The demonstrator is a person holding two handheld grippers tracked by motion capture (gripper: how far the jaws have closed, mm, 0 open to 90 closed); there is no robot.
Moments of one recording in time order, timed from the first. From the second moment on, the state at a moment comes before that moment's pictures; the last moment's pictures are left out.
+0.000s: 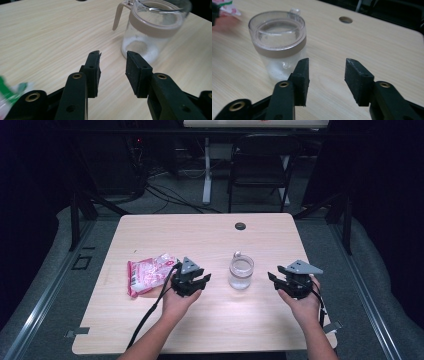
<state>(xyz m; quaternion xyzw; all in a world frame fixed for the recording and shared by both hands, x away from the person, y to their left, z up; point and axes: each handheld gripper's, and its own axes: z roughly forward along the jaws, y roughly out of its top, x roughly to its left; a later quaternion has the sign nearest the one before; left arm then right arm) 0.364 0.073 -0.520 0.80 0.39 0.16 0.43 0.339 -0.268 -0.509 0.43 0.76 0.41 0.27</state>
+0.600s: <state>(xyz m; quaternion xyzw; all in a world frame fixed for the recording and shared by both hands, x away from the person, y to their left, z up) 0.411 0.021 -0.545 0.78 0.44 0.13 0.43 0.384 -0.254 -0.535 0.45 0.74 0.44 0.25</state>
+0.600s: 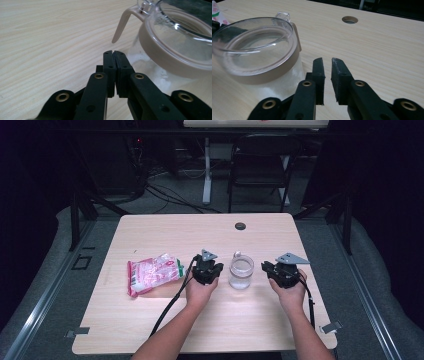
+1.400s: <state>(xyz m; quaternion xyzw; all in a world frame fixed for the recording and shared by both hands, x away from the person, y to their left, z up) 0.412 0.002 -0.554 0.79 0.42 0.12 0.42 0.406 -0.230 -0.548 0.43 0.77 0.43 0.20</state>
